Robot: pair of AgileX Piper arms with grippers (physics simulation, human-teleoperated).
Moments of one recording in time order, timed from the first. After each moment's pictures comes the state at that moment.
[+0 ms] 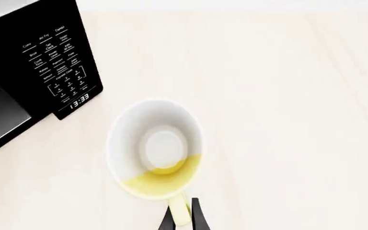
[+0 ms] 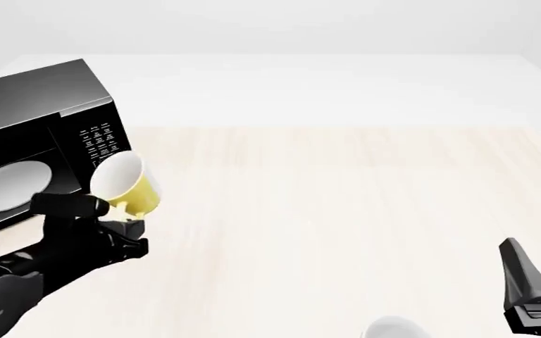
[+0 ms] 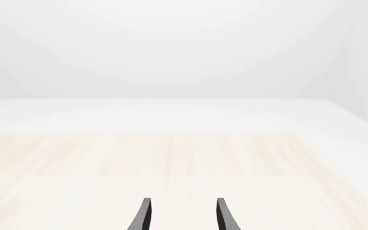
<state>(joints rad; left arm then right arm) -0.30 1.13 -0.33 -0.13 -0.18 0.00 0.01 0.00 0.00 0.00</state>
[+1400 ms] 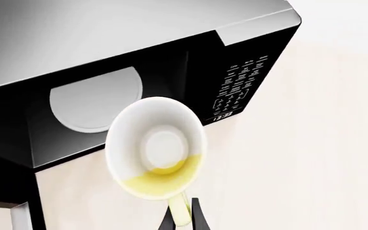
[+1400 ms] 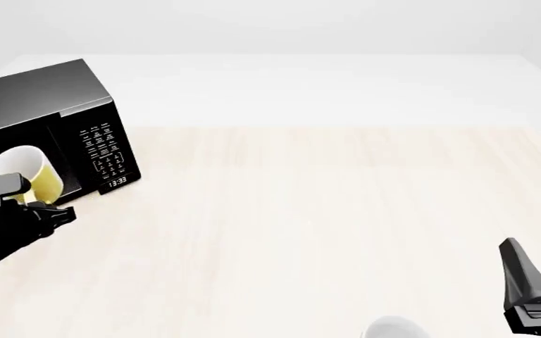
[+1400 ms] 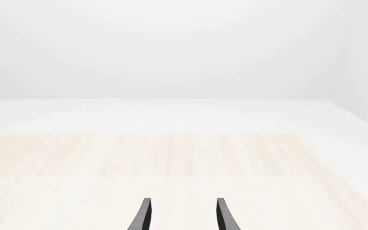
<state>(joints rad) 0.21 1.30 -0.42 -0.19 -0.06 0.00 0.01 0.00 0.00 0.00</state>
